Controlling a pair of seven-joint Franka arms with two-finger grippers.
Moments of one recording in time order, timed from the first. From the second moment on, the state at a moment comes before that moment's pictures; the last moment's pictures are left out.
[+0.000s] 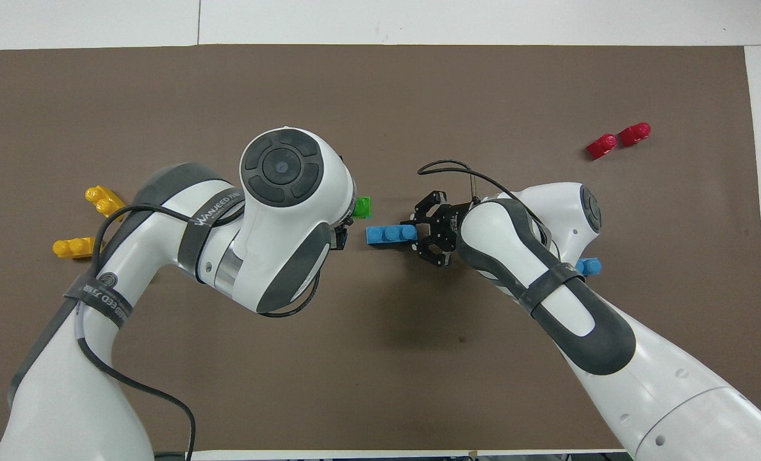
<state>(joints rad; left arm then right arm) -0.56 0.28 -0.08 -1.71 0.03 2.09 -2.15 0.35 0.37 0.06 -2.05 1.12 2.41 1.04</state>
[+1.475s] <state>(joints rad) -0.63 0.37 -0.08 -1.75 0.12 2.19 -2.28 0.40 0.37 0.06 -2.06 1.15 2.50 1.11</state>
